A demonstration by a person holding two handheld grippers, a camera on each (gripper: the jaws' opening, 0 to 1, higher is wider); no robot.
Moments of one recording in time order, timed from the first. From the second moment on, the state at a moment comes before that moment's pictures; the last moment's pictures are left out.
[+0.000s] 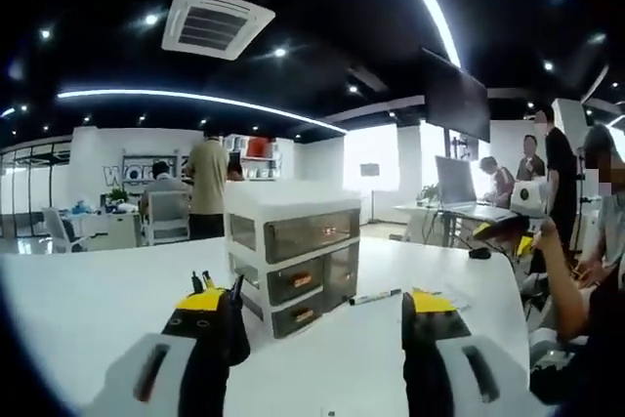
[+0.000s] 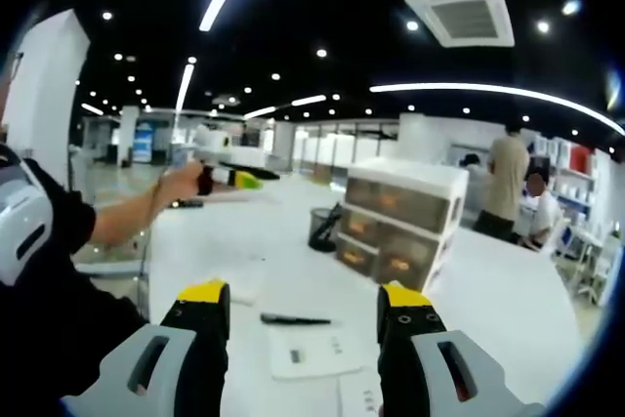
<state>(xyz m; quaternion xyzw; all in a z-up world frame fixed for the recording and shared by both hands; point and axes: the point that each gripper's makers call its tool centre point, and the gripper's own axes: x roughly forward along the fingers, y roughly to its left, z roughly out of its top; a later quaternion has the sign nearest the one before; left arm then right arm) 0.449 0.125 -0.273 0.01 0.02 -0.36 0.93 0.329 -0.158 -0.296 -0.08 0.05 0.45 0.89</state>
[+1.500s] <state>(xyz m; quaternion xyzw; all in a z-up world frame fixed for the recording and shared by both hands) 0.349 0.107 -0.285 0.00 0.00 -0.42 0.91 0.328 -0.148 -0.301 -0.09 0.06 0.46 0.88</state>
